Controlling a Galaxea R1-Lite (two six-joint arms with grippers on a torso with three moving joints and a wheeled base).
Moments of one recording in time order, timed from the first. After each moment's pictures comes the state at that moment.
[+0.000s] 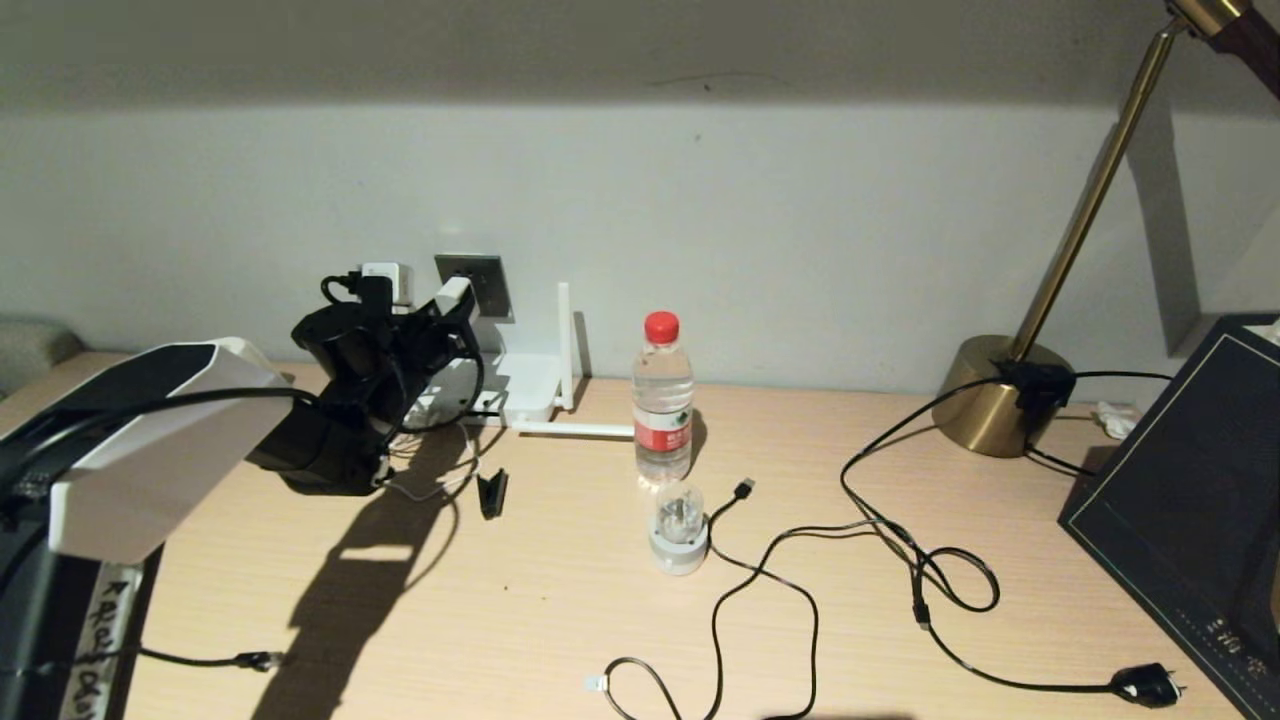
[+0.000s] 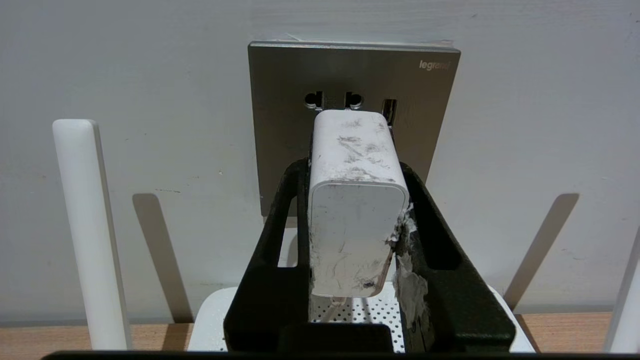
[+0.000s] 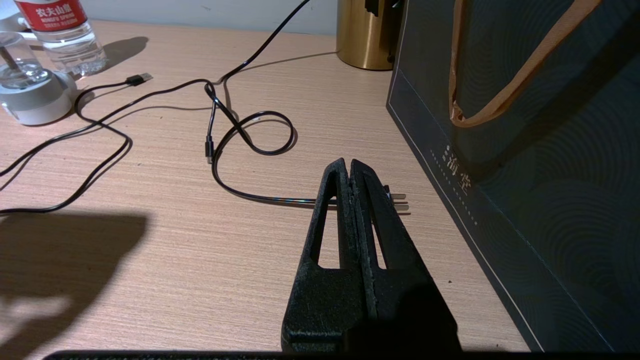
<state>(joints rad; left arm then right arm) -0.09 2.39 -1.43 -1.25 -0.09 0.01 0.00 0.00 0.00 -0.03 0.01 0.00</state>
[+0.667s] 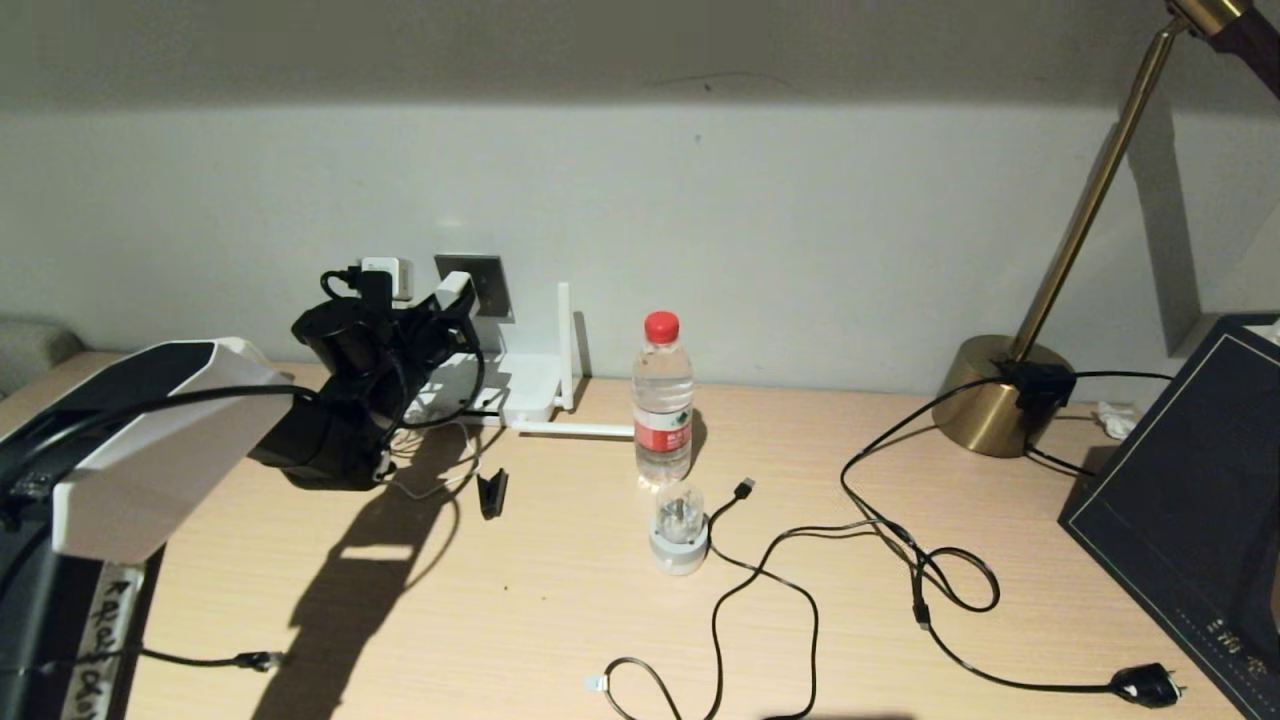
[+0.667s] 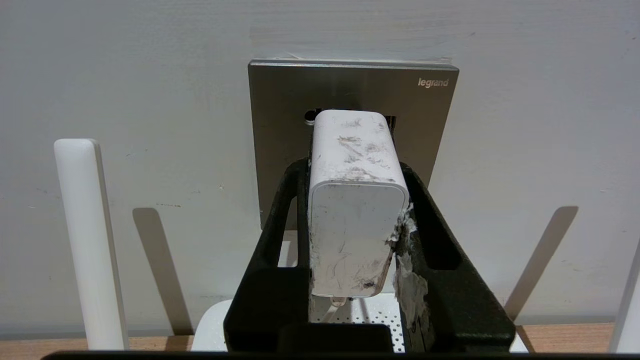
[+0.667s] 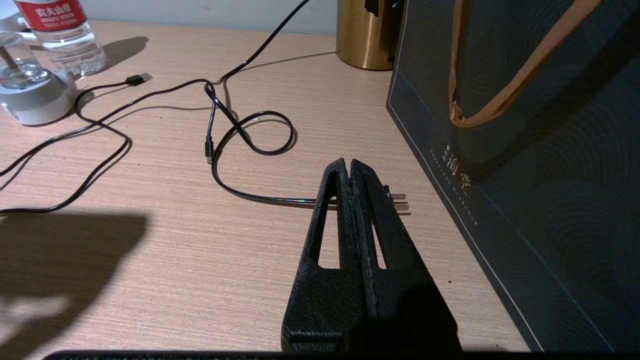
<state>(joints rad) -0.09 2.39 -1.46 -1.24 -0.09 0.01 0.00 0.00 0.00 -0.03 0.01 0.00</state>
